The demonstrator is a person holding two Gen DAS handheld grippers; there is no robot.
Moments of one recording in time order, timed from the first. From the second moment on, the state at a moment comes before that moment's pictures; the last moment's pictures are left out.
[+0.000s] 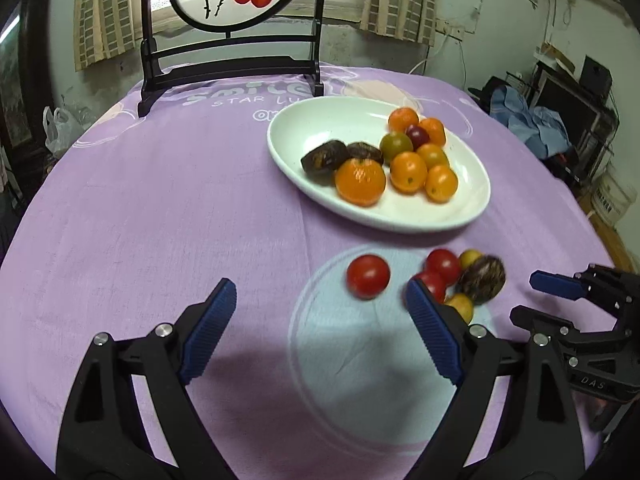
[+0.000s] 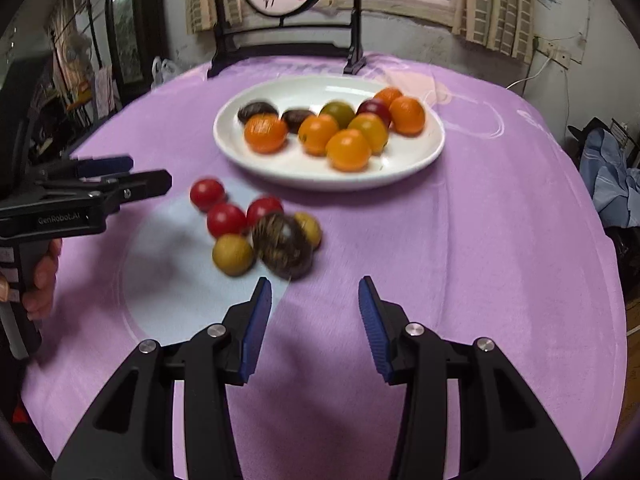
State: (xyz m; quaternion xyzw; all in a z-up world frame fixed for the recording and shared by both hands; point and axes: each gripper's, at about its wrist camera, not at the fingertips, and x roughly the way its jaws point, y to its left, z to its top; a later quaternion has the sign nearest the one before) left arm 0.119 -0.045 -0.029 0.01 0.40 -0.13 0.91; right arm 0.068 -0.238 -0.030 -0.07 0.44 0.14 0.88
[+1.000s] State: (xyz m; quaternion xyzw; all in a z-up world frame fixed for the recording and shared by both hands) left arm 0.135 -0.046 -0.058 0.04 0.44 -0.13 0.89; right arm 0.087 -0.242 -0.025 0.00 0.41 0.15 0.90
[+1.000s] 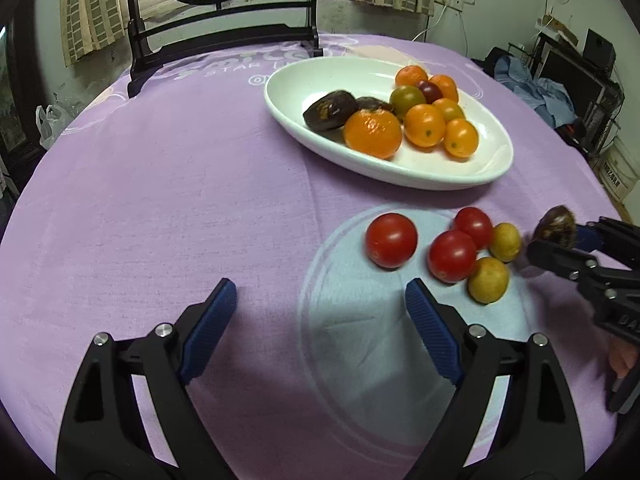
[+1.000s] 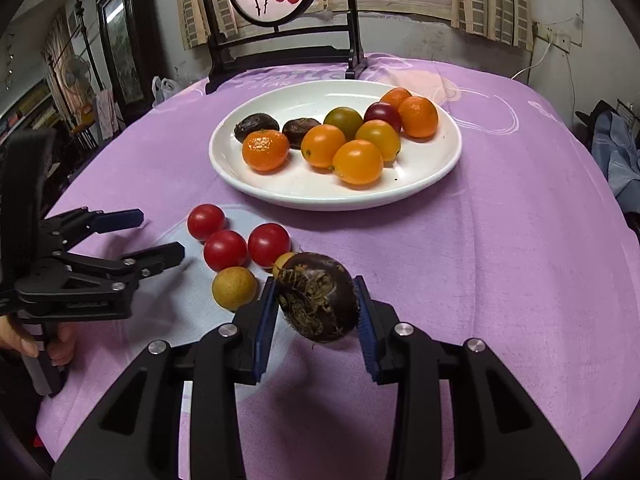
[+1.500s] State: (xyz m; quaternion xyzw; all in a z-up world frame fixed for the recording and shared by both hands) left arm 0.153 -0.086 -0.058 0.08 0.44 -0.16 0.88; right arm 0.079 -0.248 -0.013 0.01 0.39 0.17 0.91
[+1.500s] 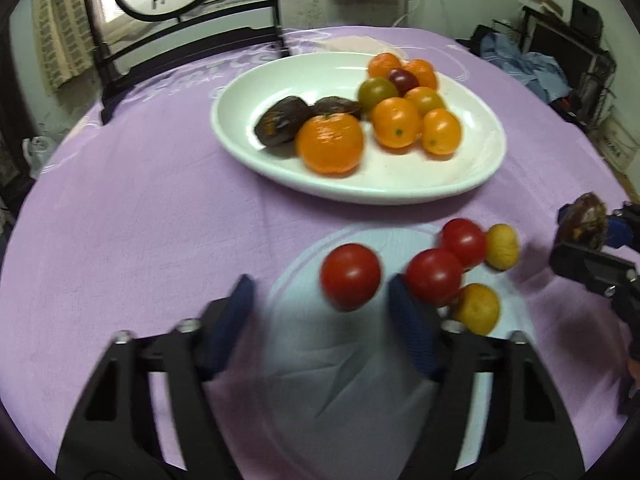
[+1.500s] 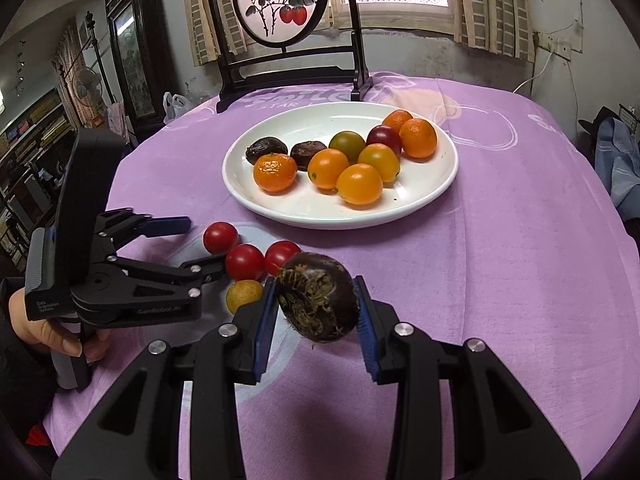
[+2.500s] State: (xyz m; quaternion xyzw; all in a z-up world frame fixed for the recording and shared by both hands) left arm 0.262 -0.096 0.019 -0.01 0.43 -0.11 0.90; right arm 0.193 -0.224 0.027 -0.01 0.37 0.15 0.92
